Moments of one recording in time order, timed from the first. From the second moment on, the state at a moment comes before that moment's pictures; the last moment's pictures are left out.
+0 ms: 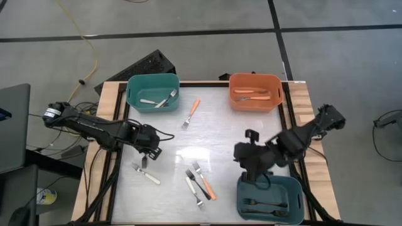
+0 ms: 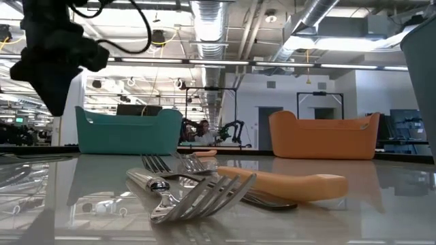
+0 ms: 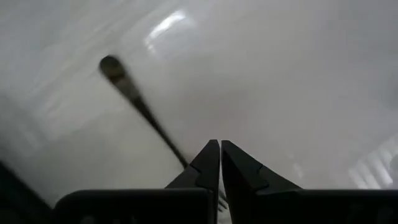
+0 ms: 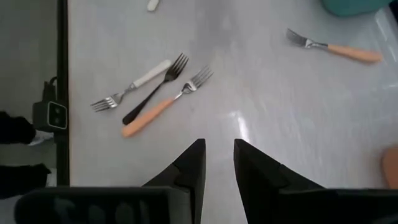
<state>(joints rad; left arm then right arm) -0.19 1.14 0.76 -0.92 -0.11 -1.18 0.54 1.56 1.73 -1.22 0.40 0.61</state>
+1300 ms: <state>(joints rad) -0.37 1.35 0.58 -0.75 -0.12 -1.49 0.50 1.56 1.73 -1.27 0.44 0.58</state>
